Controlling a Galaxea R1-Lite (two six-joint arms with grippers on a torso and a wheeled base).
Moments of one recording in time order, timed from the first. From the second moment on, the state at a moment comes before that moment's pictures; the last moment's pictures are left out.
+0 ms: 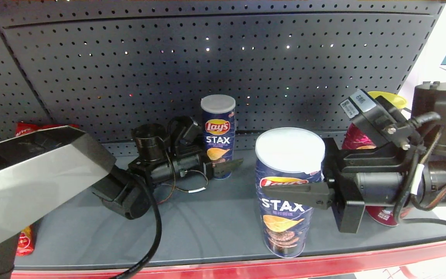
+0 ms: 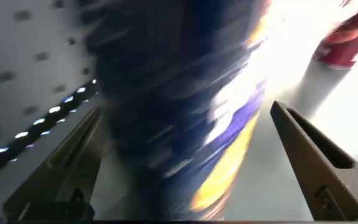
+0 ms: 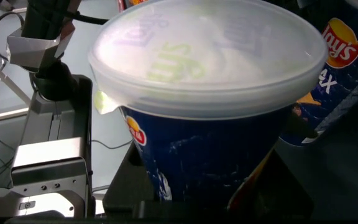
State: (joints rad) left arm -0.44 2.22 -1.00 -1.25 -0.67 0.02; right arm 0.65 1.50 -0.85 -0.40 0.67 -0.27
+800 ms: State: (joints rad) left arm -0.45 2.19 -0.94 -1.29 -0.64 -0.02; right arm 0.65 1.48 -0.83 -0.40 0.65 -0.26
